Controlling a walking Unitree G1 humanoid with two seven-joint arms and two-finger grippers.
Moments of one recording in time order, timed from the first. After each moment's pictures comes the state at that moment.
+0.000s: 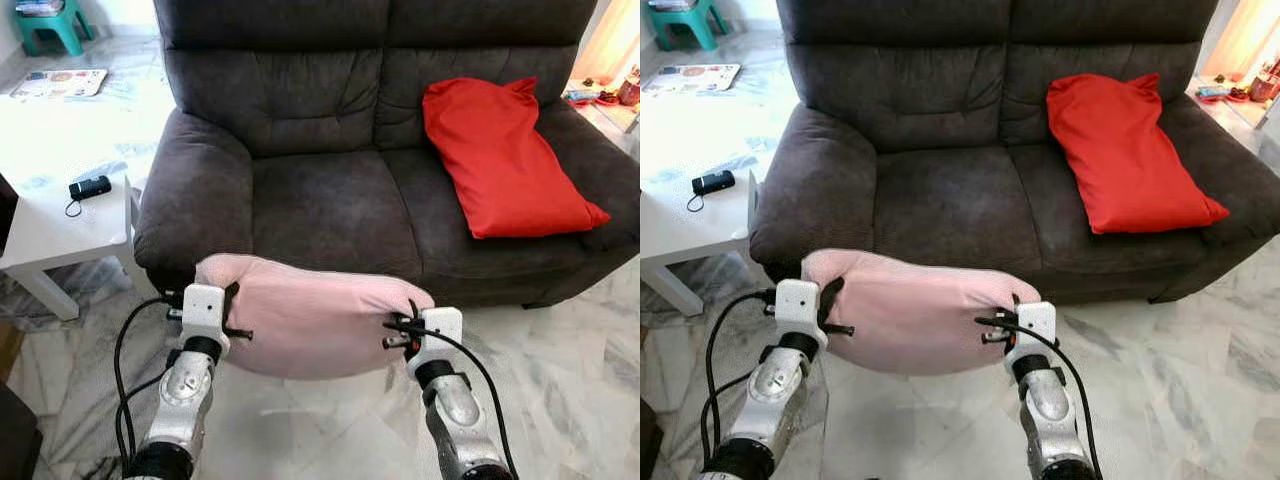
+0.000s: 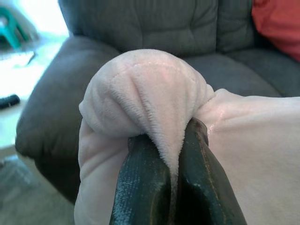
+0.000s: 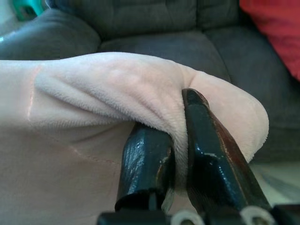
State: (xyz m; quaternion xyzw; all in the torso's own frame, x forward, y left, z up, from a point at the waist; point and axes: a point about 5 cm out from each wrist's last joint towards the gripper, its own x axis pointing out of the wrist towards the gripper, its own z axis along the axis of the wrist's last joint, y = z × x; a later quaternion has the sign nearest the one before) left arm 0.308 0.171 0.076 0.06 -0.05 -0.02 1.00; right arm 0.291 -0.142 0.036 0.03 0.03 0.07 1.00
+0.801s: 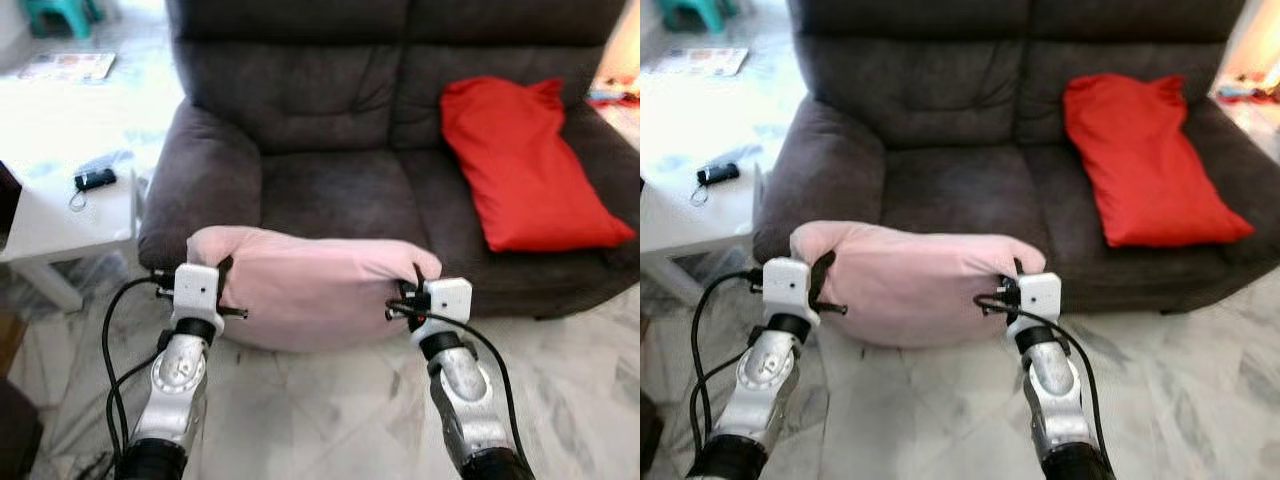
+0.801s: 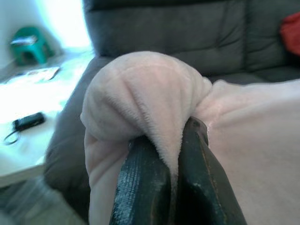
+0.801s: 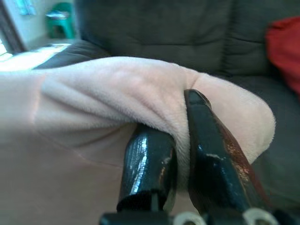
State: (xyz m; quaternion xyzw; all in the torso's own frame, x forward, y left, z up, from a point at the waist) left arm 0.306 0.178 0.099 0.08 -0.09 -0.01 0.99; right arm 0.306 -0.135 0.074 0.01 -0.04 0.09 0.99
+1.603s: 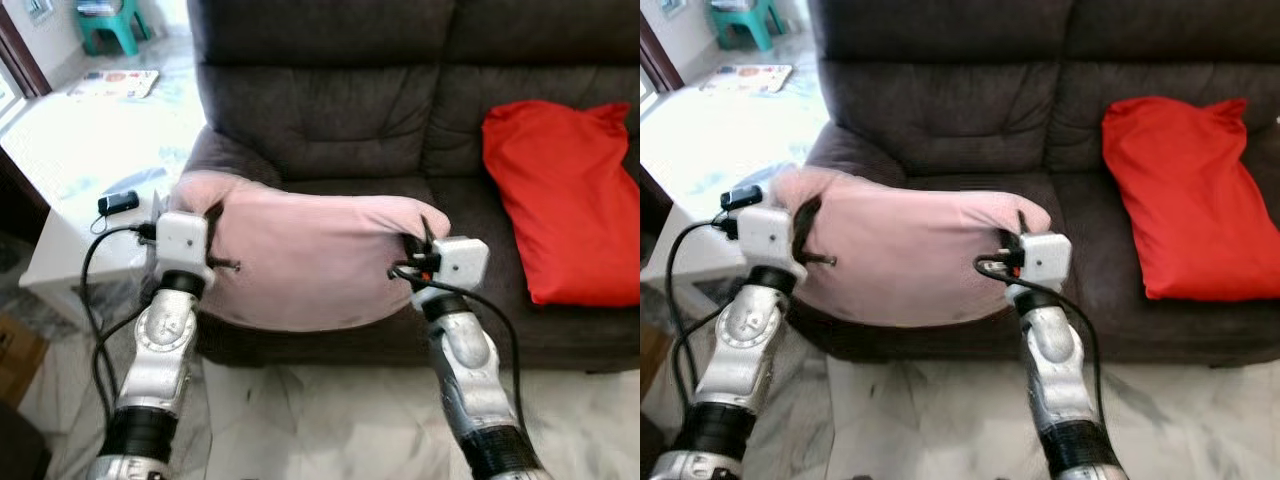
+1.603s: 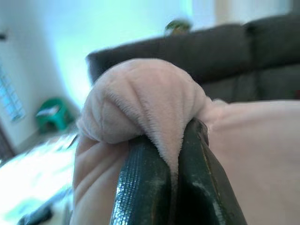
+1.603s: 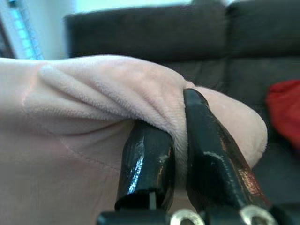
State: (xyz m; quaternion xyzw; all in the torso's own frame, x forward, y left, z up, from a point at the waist) left arm 0.325 0.160 0.182 0.10 -0.21 -0.05 0.97; right arm 0.321 -0.149 0.129 0.01 -0.13 0.06 0.99
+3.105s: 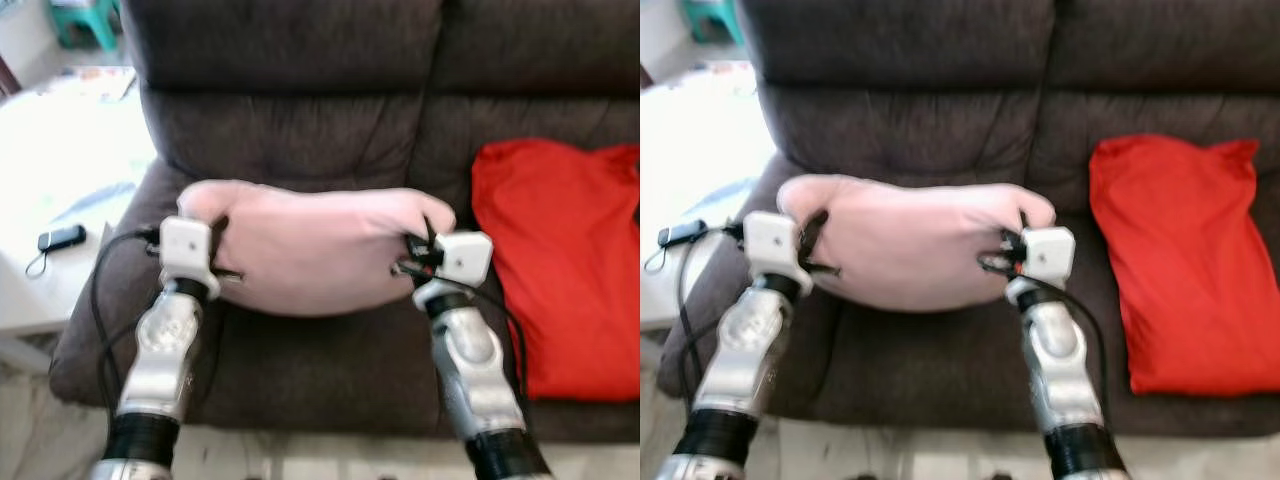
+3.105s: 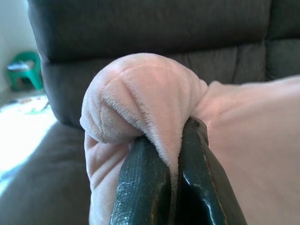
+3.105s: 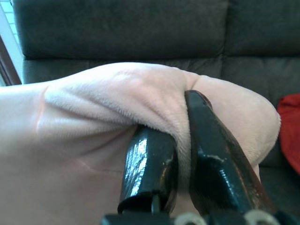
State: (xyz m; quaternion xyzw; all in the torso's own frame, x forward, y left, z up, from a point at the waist) left arm 0.322 0.165 0.151 0.07 -0.12 -0.05 0.99; right arm 0.319 -0.145 0.131 0.02 -0.11 0.07 0.99
